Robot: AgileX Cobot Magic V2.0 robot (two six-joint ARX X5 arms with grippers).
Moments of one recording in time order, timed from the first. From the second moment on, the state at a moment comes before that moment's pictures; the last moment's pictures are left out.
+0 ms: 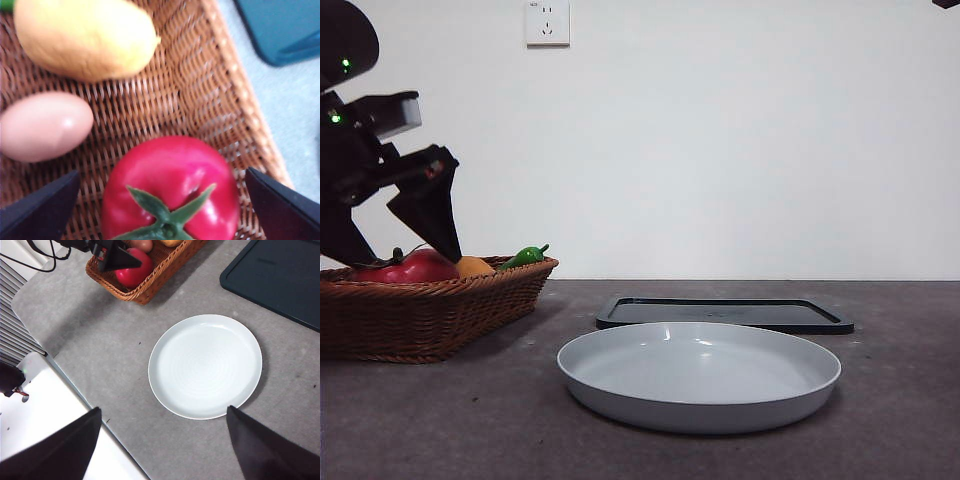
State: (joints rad) left arm -0.14 1.52 0.96 -0.35 0.26 0.11; right arm 0.33 0.81 1.04 -0.99 -0.55 0.00
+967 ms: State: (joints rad) left arm -0.16 1.57 0.99 -0.42 0.26 0.08; right arm 0.33 0.81 1.04 -0.99 -0.55 0.00
